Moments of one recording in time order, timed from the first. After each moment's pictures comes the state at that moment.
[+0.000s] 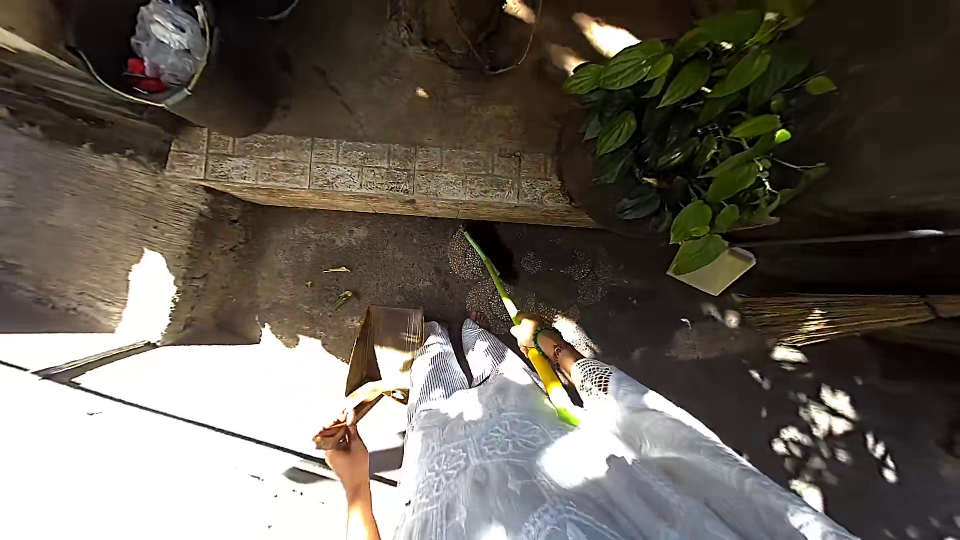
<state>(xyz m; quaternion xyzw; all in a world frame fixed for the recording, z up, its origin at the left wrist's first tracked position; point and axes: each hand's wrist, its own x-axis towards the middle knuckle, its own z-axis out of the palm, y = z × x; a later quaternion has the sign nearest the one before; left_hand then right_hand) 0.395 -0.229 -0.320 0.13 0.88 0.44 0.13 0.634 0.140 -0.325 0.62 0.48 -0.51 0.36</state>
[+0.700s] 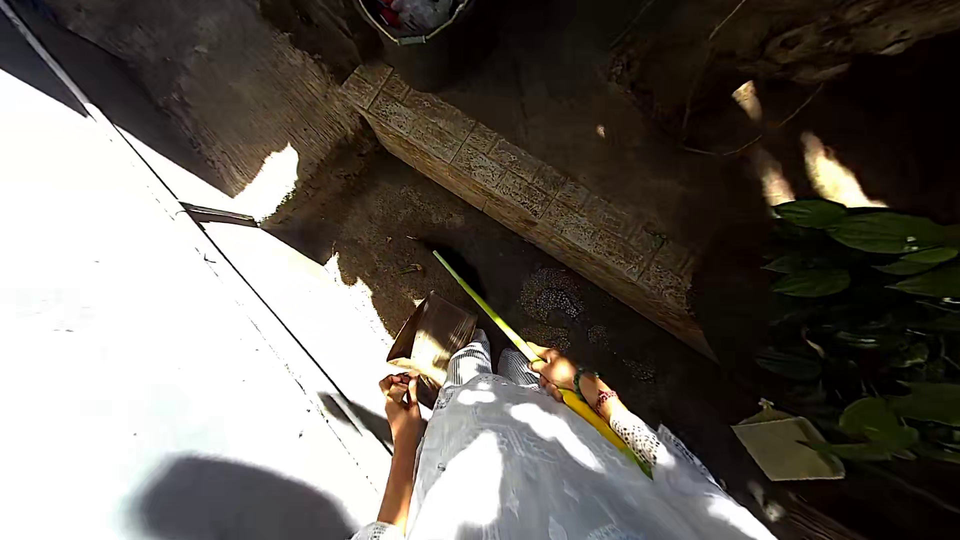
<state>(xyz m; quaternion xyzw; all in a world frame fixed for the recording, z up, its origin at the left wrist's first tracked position) 0.367 -0.224 -0.342 -0.05 0.84 0.52 0.13 0.459 0.118 -0.294 0.45 0.53 -0.56 0.44</state>
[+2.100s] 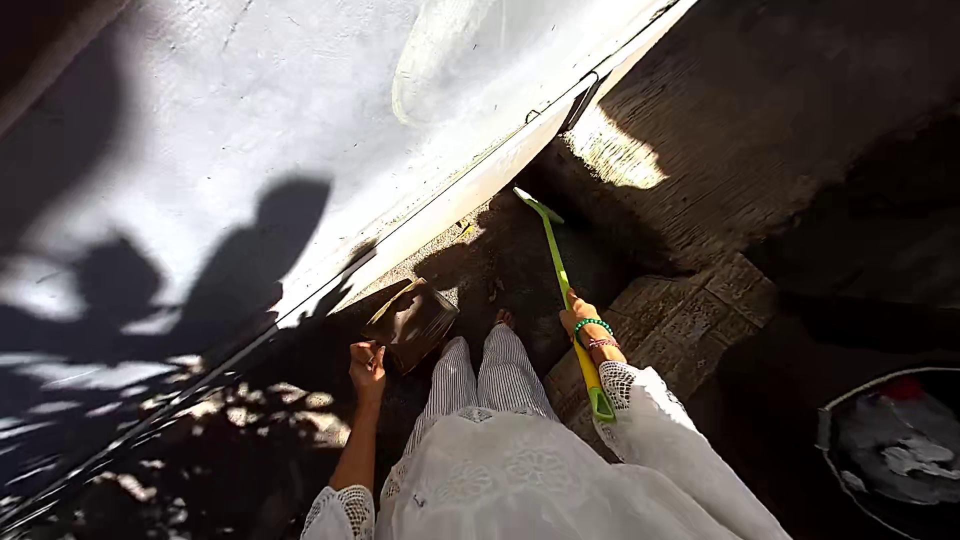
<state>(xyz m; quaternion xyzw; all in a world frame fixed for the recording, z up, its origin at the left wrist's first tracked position) 0.344 -0.138 -0.362 -0.67 0.63 0.34 -0.20 -0.112 -0.028 -0.356 -0.16 0.83 0.07 0.52</state>
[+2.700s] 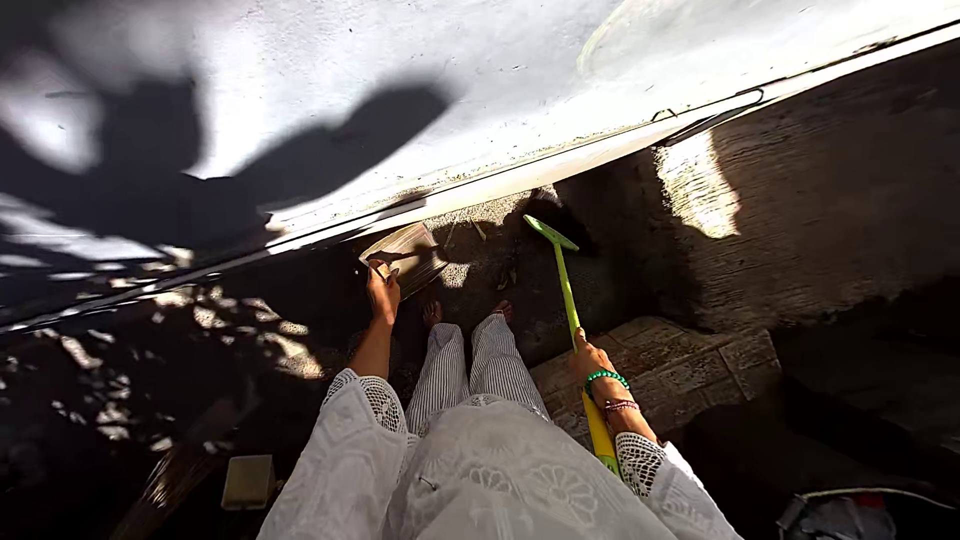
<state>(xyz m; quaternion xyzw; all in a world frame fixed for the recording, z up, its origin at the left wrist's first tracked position) 0.342 -0.219 -0.437 -0.76 0.53 0.33 -0.18 -0.031 -0.041 -0.330 -0.27 0.77 0.25 0.52</state>
